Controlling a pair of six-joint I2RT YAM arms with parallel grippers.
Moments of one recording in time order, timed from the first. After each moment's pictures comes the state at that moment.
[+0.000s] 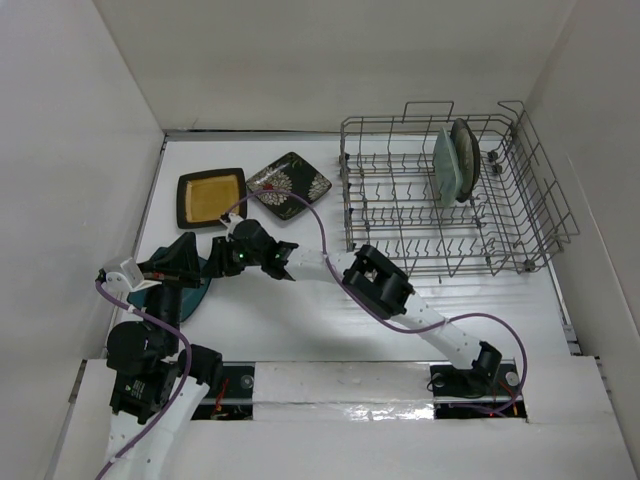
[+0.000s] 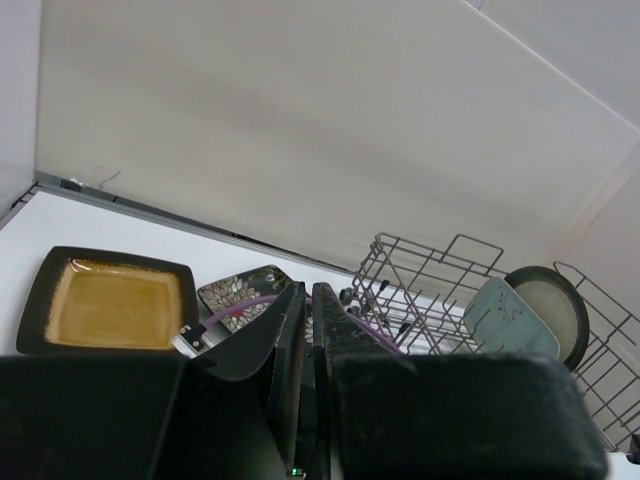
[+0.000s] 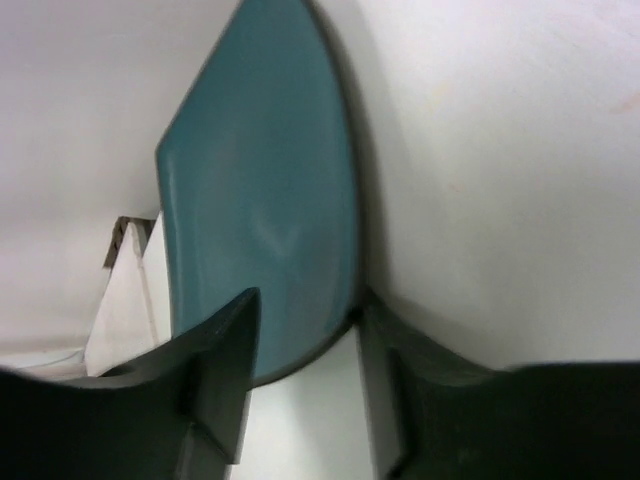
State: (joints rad) left arm -0.33 0.08 0.58 -0.16 -0.28 -0.37; right arm 1.06 2.68 2.13 0.19 -0.32 0.83
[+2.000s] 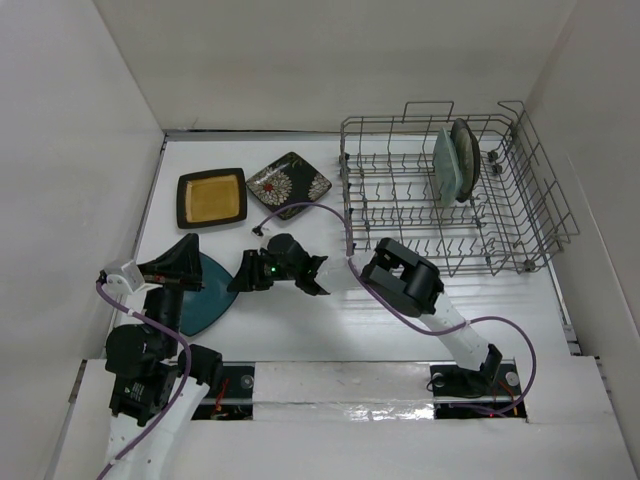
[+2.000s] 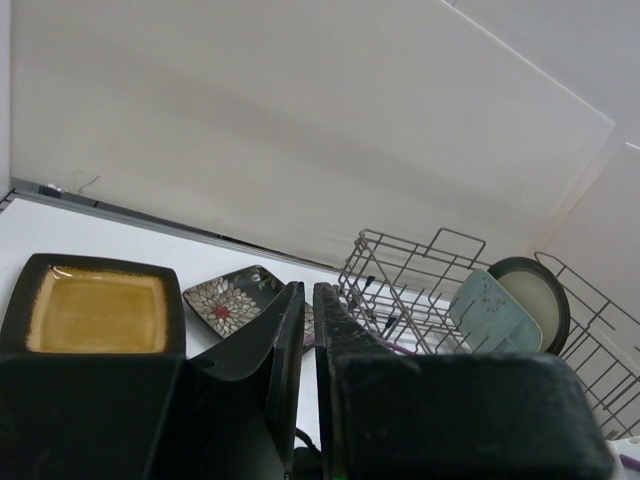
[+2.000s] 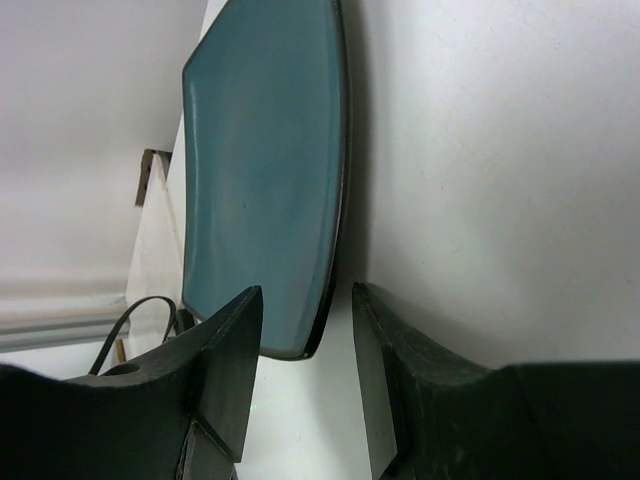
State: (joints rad) left arm -0.33 0.06 0.58 -0.16 -0.23 -0.37; right arm 1.04 2.37 1.49 0.52 -0.34 0.91
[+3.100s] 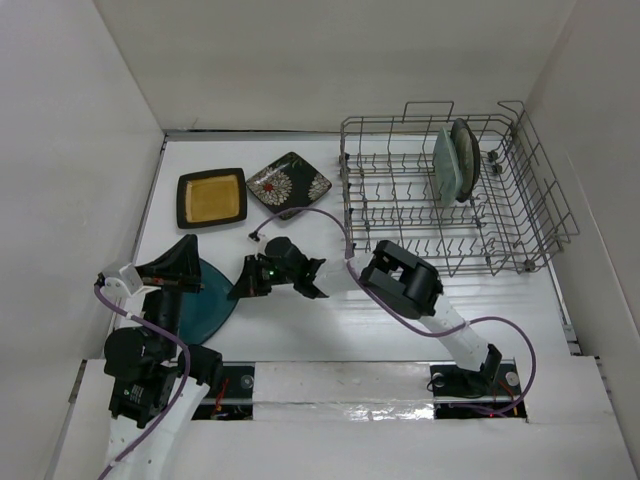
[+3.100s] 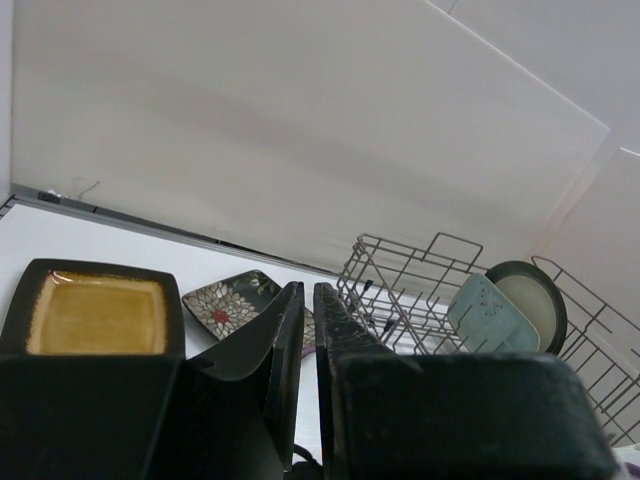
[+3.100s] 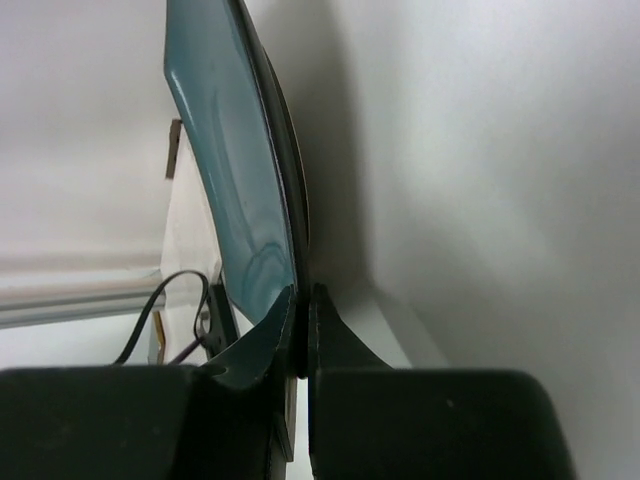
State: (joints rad) left arm -0.33 0.05 0.58 -0.16 -0.23 -0.37; right arm 1.06 2.38 1.51 0.53 -0.43 1.00
